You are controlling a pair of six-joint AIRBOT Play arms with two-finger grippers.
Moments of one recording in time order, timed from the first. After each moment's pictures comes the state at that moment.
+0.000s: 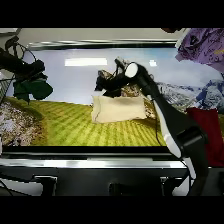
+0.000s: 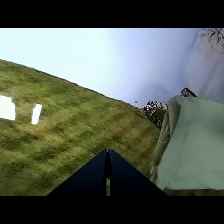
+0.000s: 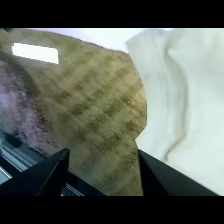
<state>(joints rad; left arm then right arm) 0.06 -1.66 2.03 1.32 -1.56 -1.82 0.42 -1.89 1.96 -0.89 1.16 1.94</state>
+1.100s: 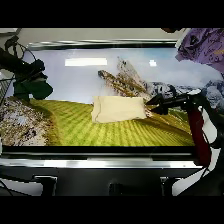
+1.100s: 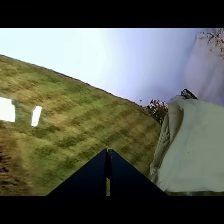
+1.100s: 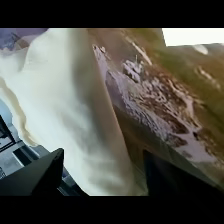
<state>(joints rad) 0.06 -1.66 2.03 1.32 -1.55 -1.82 -0.24 -1.89 1.38 -0.60 1.33 1.31</state>
